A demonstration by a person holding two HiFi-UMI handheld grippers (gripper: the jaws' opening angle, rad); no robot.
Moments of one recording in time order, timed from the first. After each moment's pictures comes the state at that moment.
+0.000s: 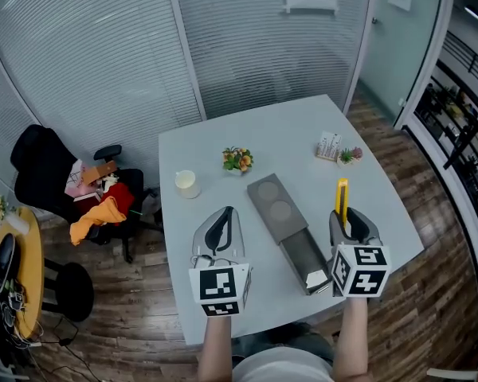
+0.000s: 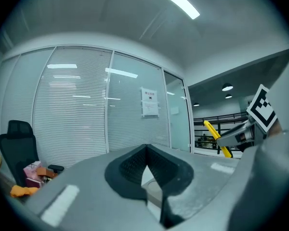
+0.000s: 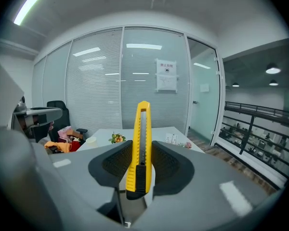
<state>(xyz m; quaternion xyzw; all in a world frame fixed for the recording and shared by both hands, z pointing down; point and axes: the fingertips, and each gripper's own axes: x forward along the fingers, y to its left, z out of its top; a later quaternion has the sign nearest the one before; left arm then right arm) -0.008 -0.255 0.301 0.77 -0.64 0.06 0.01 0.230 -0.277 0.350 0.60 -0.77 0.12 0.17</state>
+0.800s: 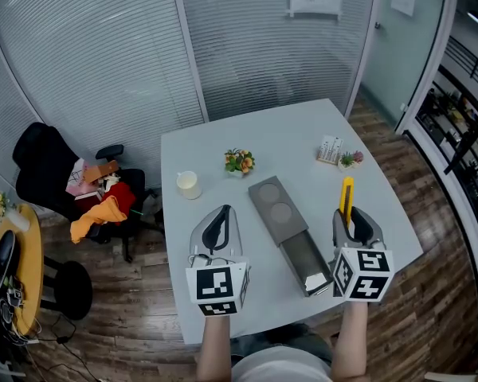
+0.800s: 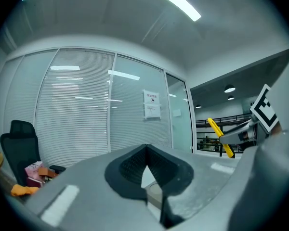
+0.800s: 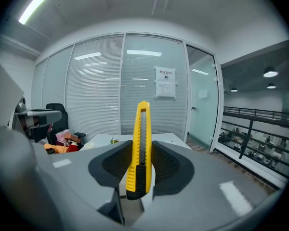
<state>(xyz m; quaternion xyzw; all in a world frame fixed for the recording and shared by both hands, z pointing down) -0.013 -0.253 0.290 0.76 -0.65 0.04 0.01 0.233 -0.276 0.329 0.61 -0.78 0.10 0.14</state>
